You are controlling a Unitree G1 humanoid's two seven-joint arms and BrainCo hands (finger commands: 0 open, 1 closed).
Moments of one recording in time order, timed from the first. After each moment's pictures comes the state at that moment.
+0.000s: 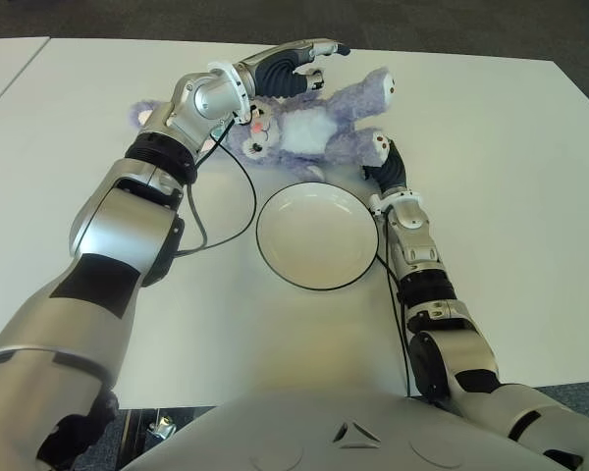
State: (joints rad) left arm -1.11 0.33 -0.29 1.08 0.37 -0.69 -0.32; right arm -0.48 -0.07 -0.04 0.56 0.00 -0.12 0.03
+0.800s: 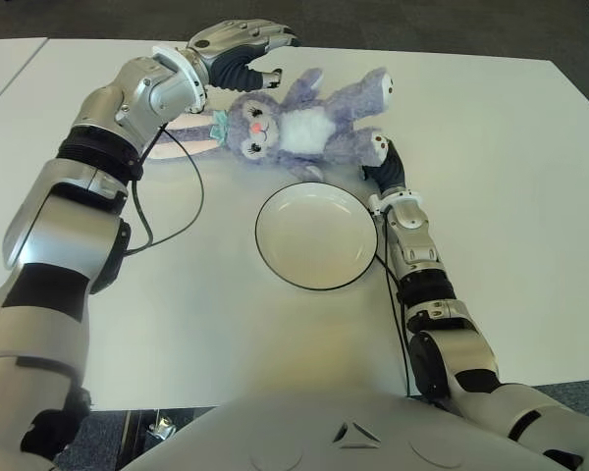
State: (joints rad) left arm -1.05 0.59 -0.41 0.87 0.72 -0.62 -0.09; right arm -0.48 -0.08 -0.04 0.56 0.00 -0.12 0.04
